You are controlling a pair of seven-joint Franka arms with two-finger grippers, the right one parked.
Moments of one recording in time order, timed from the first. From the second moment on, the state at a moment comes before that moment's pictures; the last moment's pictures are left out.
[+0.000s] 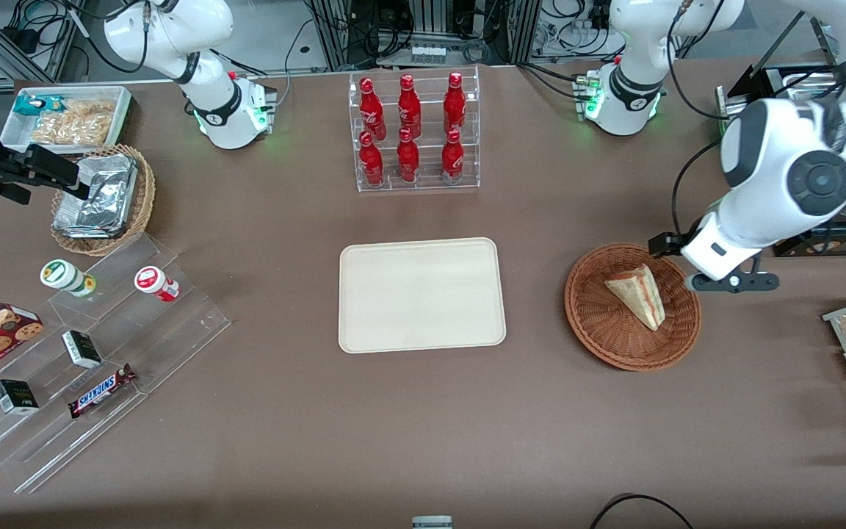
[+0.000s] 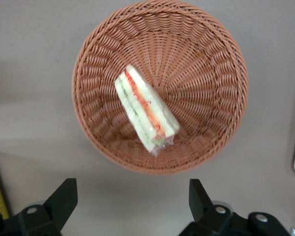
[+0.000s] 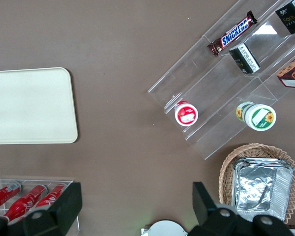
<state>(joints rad) -0.03 0.07 -0.10 -2.06 0.04 1.99 -0.12</state>
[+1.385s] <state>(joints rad) -0.04 0.21 -0.10 -2.25 0.04 2.41 -1.02</state>
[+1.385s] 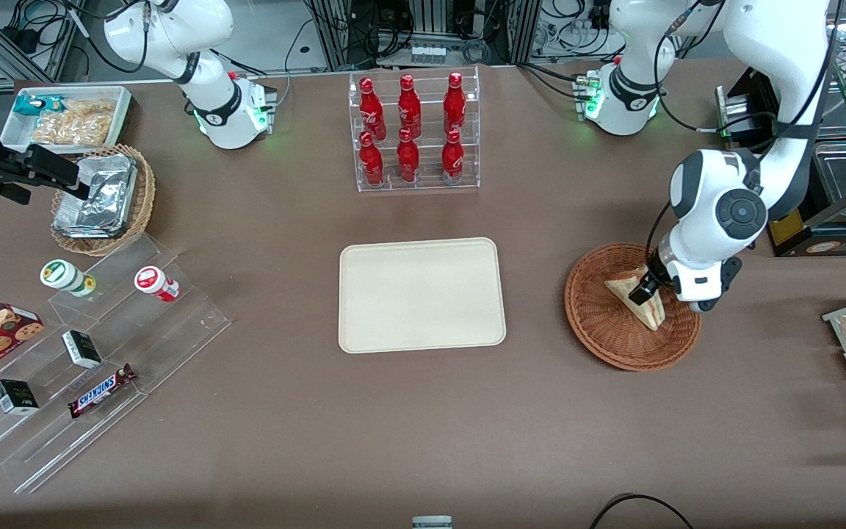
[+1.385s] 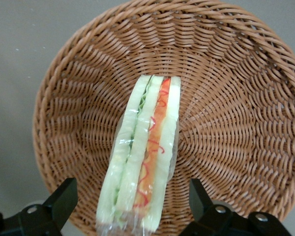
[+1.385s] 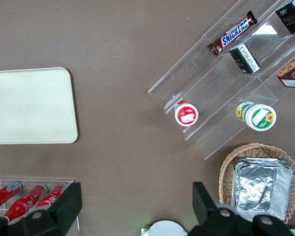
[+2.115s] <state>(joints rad) -0.04 0.24 -0.10 -2.24 0.04 2.39 -1.09</state>
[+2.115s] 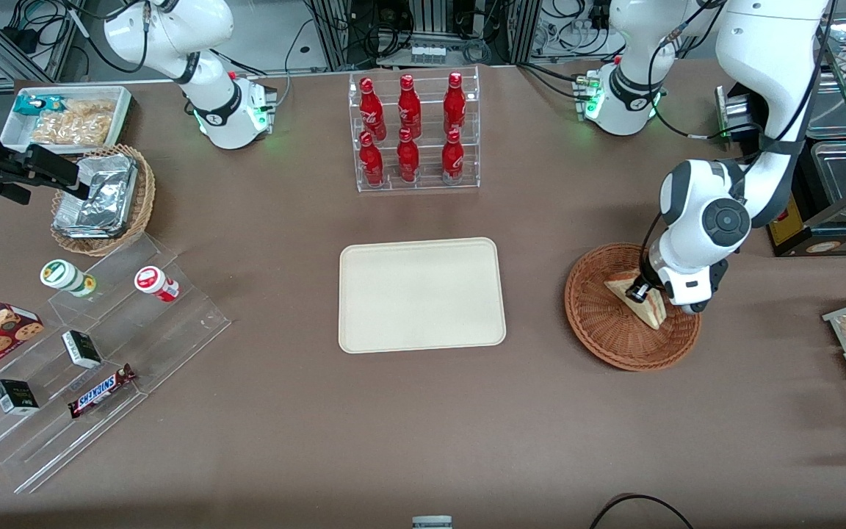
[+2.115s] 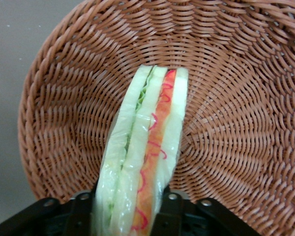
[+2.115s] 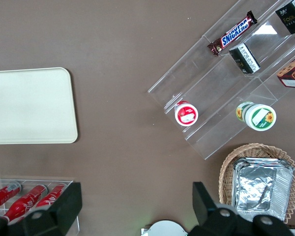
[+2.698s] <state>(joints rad) -0.10 0.22 -0.17 -1.92 0.04 1.91 -0.85</state>
